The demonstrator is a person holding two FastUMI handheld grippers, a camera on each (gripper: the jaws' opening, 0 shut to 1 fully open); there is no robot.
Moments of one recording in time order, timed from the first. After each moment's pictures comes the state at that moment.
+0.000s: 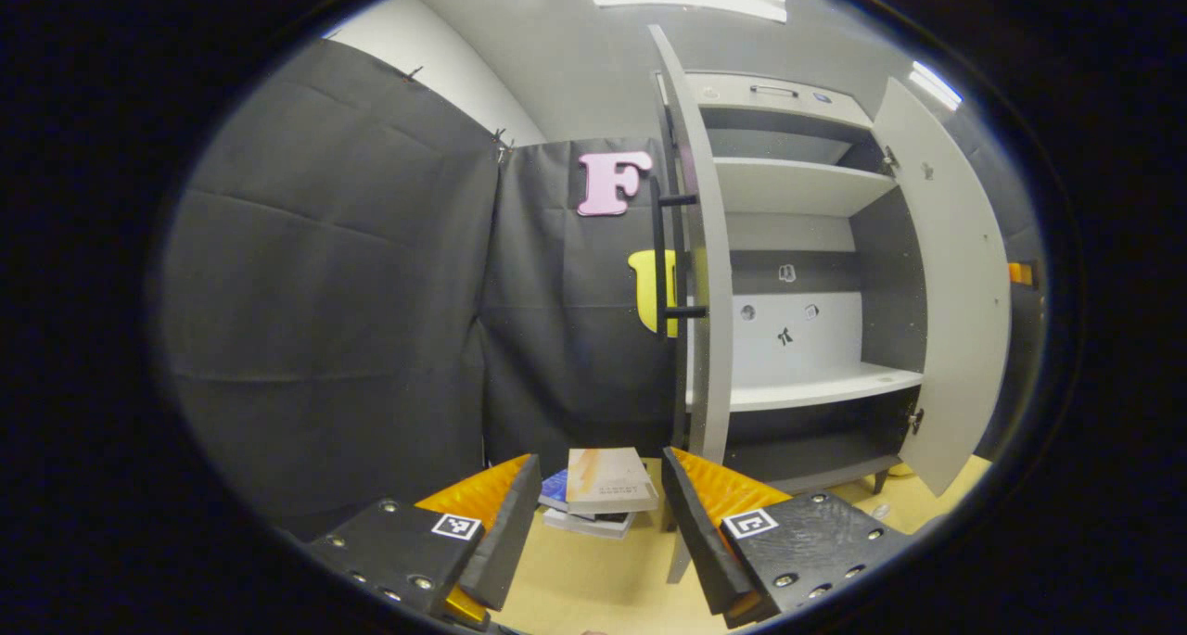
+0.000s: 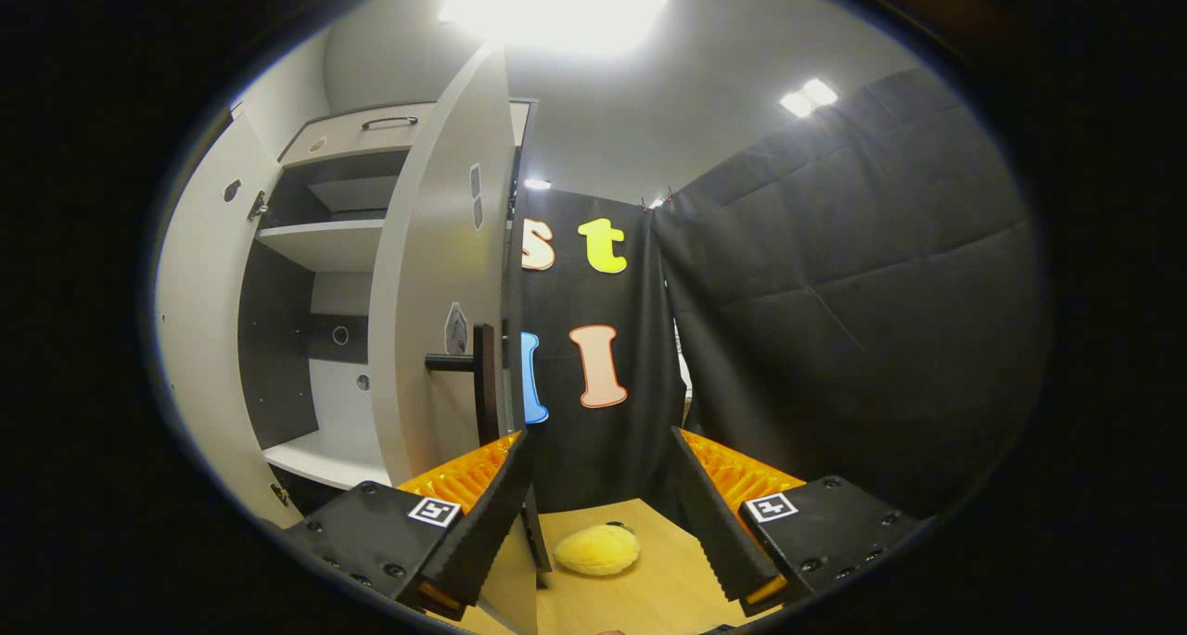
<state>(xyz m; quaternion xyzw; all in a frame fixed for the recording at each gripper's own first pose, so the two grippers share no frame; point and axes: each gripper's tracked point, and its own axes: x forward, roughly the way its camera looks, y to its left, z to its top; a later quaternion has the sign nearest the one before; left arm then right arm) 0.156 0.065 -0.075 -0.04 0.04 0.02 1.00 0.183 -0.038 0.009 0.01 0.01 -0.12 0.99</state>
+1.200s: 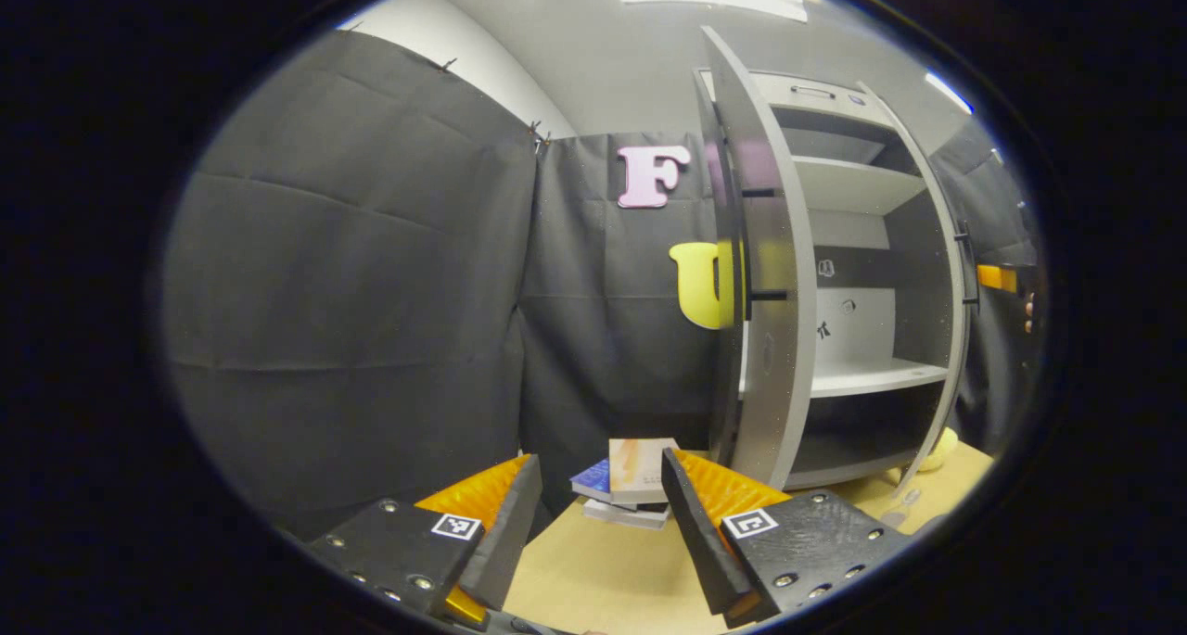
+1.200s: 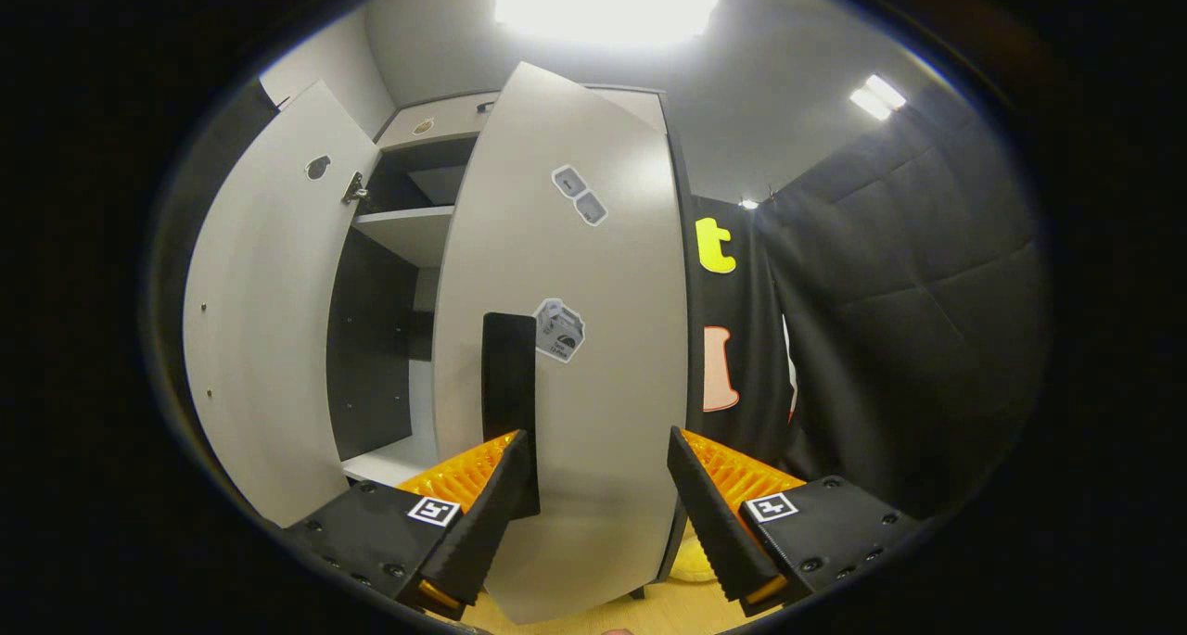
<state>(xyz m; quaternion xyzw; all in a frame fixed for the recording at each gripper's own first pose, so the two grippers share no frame) 0.142 0.129 -0.092 -0.05 0.05 0.06 1.00 0.232 0.109 0.000 0.00 0.00 0.01 1.00</state>
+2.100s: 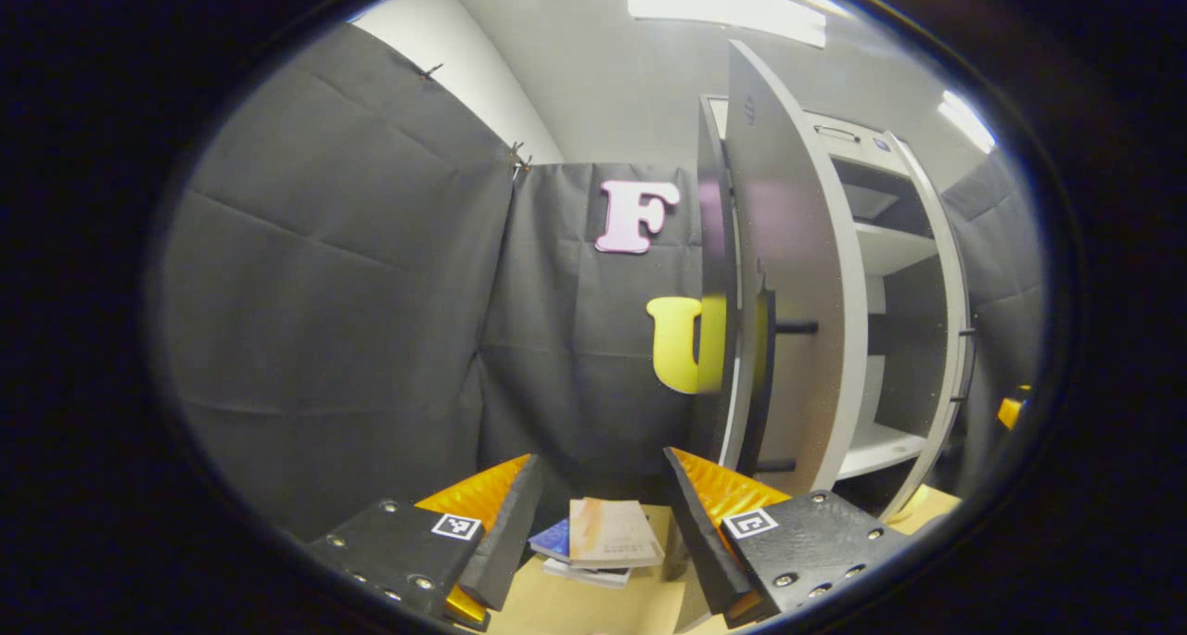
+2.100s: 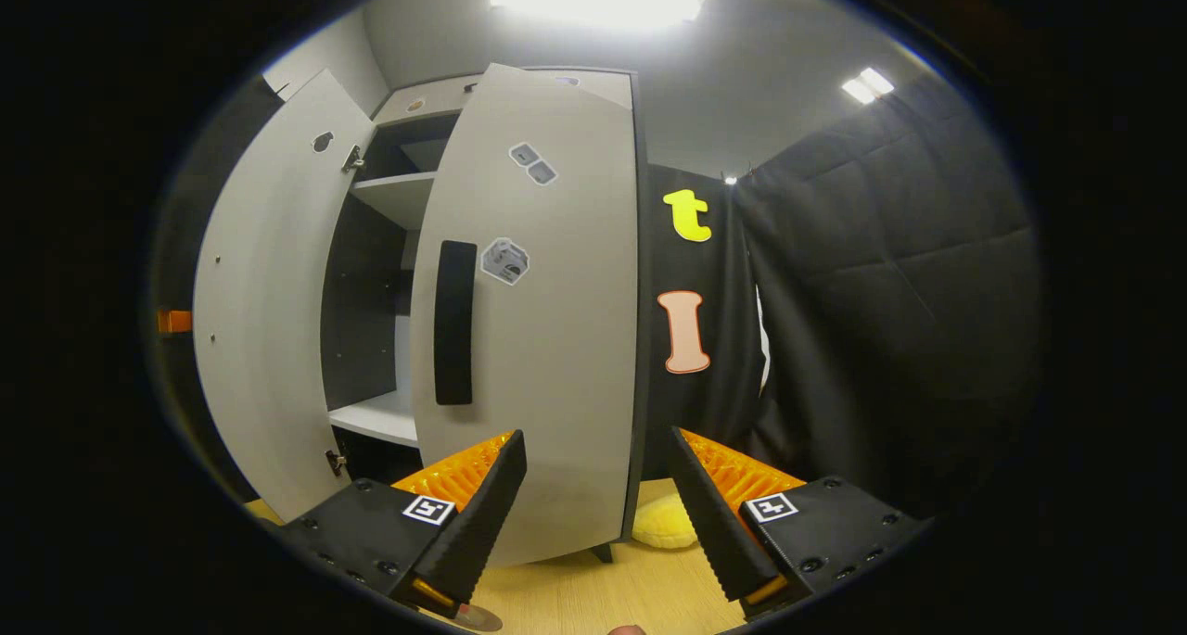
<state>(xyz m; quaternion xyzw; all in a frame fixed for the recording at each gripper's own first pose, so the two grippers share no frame) 0.254 0.119 0.028 -0.08 -0.01 0.02 1.00 0.170 0.059 -0.051 -0.01 0.05 -0.02 1.00</state>
